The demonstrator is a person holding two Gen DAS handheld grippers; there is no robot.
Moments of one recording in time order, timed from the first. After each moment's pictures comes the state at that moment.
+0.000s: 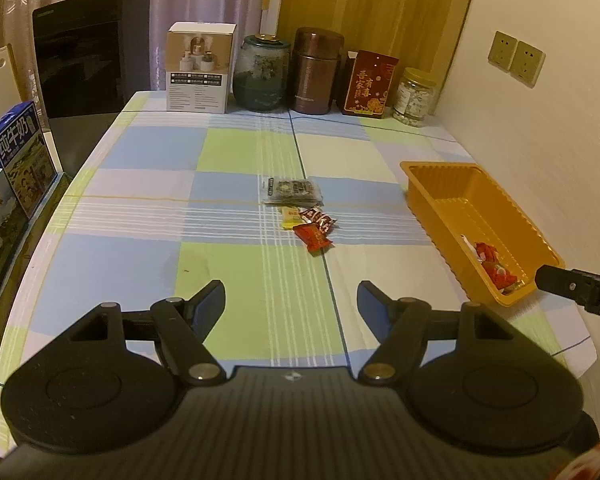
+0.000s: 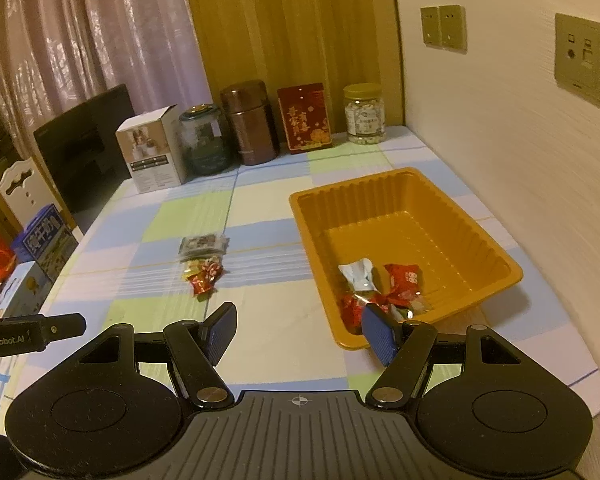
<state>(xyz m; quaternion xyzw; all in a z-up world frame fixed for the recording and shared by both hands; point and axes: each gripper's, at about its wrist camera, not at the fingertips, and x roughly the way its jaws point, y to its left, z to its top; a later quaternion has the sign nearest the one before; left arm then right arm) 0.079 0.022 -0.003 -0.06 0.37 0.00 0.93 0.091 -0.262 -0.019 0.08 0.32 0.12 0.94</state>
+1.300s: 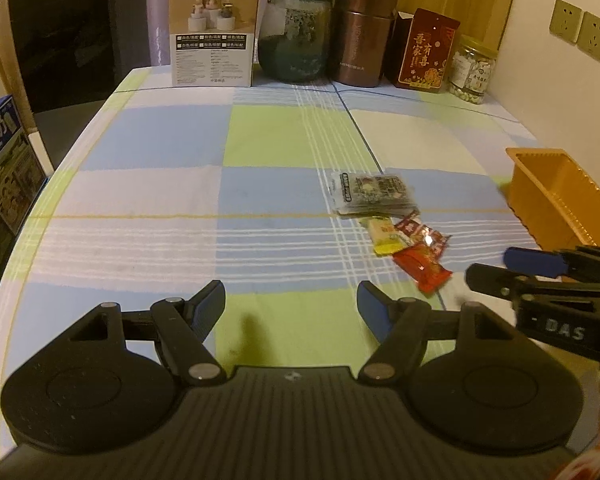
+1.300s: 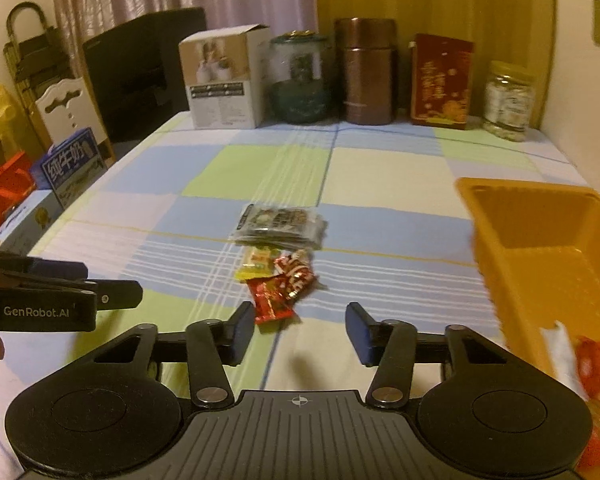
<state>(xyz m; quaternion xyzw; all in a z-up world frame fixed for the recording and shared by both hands) 0.210 0.087 -0.095 -0.03 0.39 0.00 0.92 0.239 -0.121 -0.121 -0.01 0.33 0.23 0.91</state>
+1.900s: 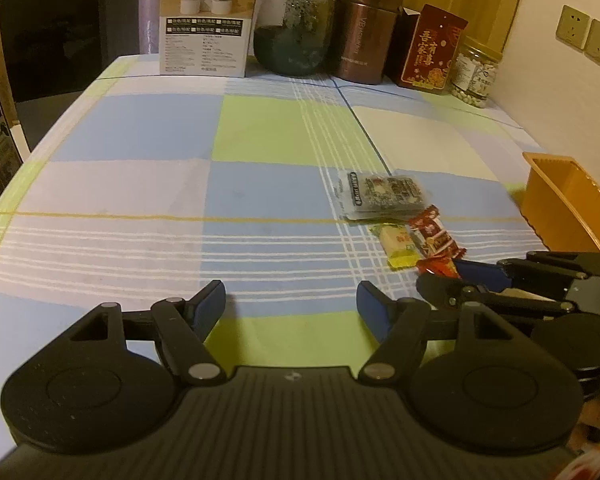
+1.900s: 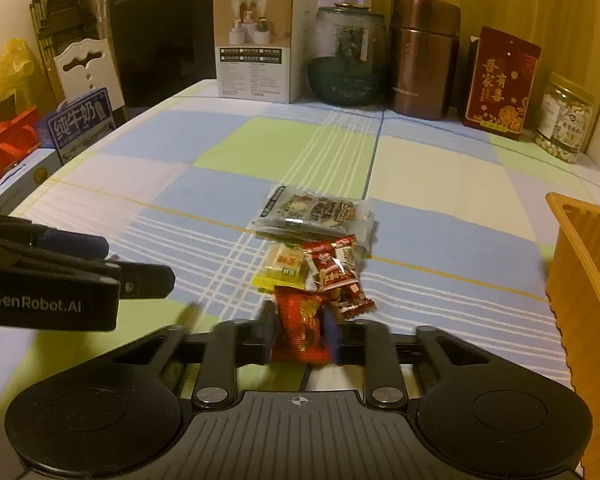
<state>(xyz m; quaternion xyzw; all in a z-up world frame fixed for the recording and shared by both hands) 0.237 0.096 -0.124 -0.06 0.39 -0.02 0.92 0.272 -0.079 -0.158 -0.06 0.33 0.25 0.91</state>
